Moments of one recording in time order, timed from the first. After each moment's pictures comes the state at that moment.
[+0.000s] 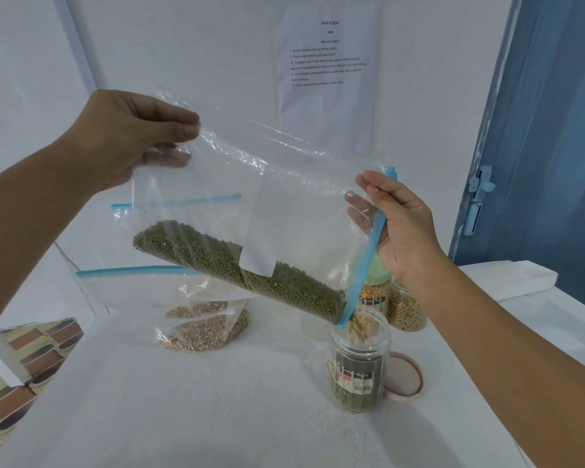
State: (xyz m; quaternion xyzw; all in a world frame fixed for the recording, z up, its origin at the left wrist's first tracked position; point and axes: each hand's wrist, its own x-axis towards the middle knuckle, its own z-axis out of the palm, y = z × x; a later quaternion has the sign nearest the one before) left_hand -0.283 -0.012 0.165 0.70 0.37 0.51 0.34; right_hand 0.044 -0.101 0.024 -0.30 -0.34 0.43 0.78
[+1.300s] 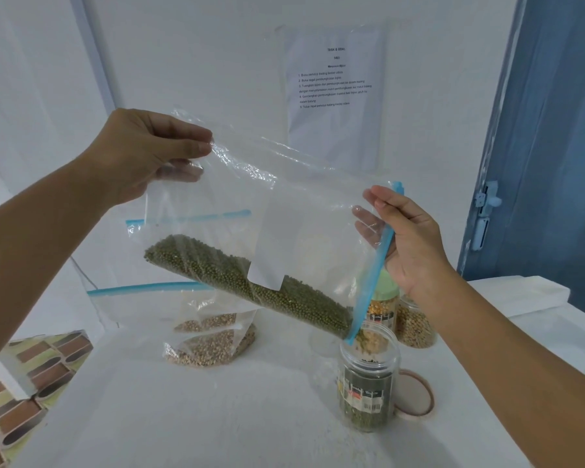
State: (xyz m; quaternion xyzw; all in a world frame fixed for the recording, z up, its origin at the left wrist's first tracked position) left_hand -0.282 -0.022 0.175 0.70 0.37 0.51 0.34; right_hand 0.041 -0.100 0.031 -0.29 -0.33 0.43 0.79
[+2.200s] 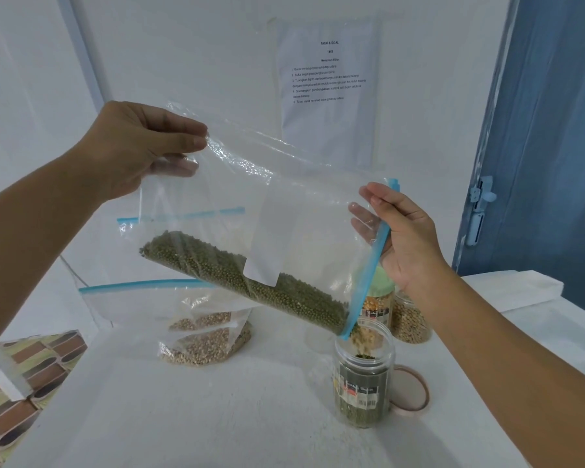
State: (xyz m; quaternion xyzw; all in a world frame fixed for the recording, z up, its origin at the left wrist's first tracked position) left_hand -0.276 -0.021 0.176 0.71 0.37 0.51 0.33; right_hand 0.045 -0.098 0.028 -0.29 -0.33 0.43 0.79
